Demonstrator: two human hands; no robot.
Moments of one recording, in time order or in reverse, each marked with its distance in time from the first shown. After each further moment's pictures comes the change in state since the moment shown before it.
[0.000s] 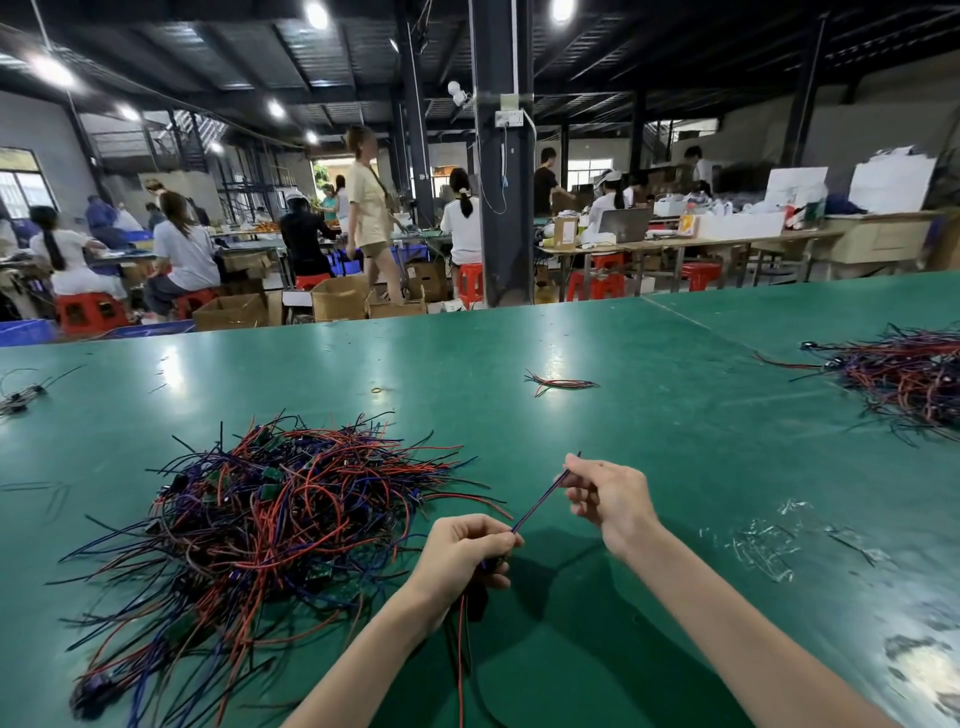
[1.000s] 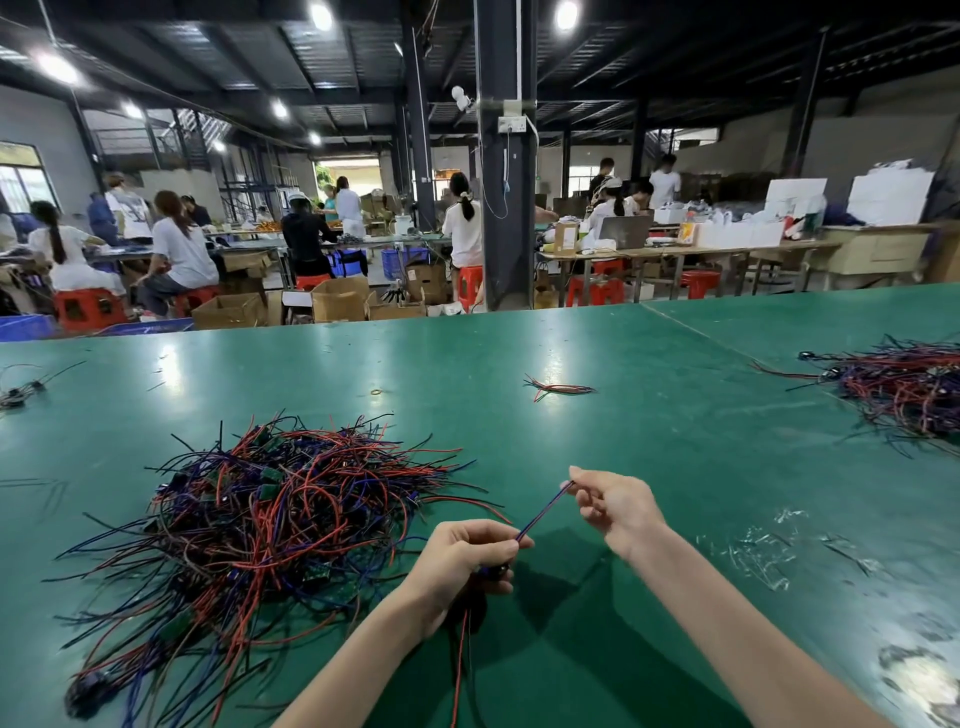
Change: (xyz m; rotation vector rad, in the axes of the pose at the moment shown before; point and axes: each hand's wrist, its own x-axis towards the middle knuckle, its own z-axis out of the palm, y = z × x) left_hand -0.005 0.004 -0.001 -0.070 -0.113 -0.041; right_hand -0.001 -0.010 -0.004 0.045 0.019 0.152
